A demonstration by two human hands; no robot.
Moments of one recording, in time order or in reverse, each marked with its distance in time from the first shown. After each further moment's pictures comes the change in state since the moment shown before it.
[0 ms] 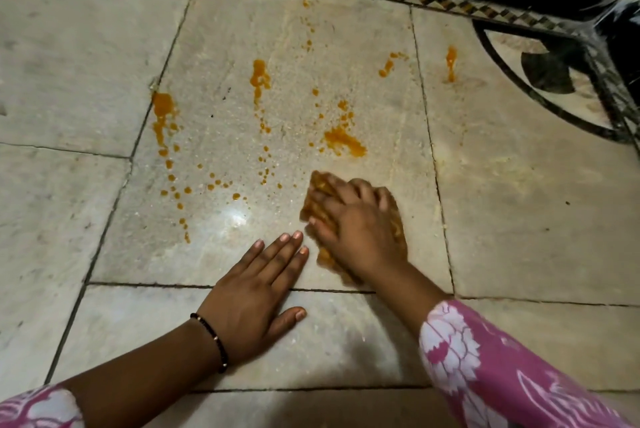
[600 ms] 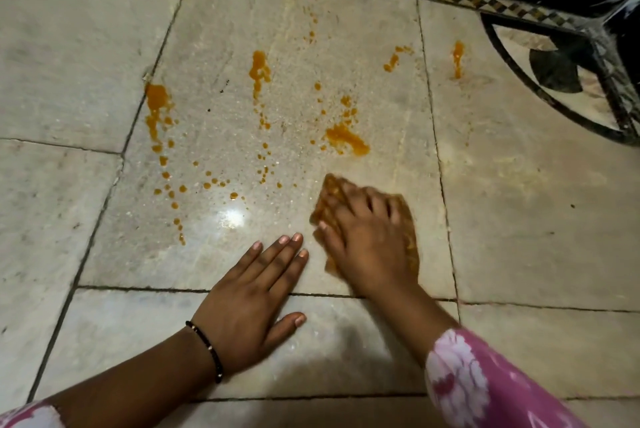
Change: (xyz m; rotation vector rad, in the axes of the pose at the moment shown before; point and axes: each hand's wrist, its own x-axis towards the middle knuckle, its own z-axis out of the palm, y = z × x) left_hand -0.001 0.000 0.001 -0.033 0.028 0.009; right_hand -0.014 -0.002 0.001 -0.081 0.004 0.110
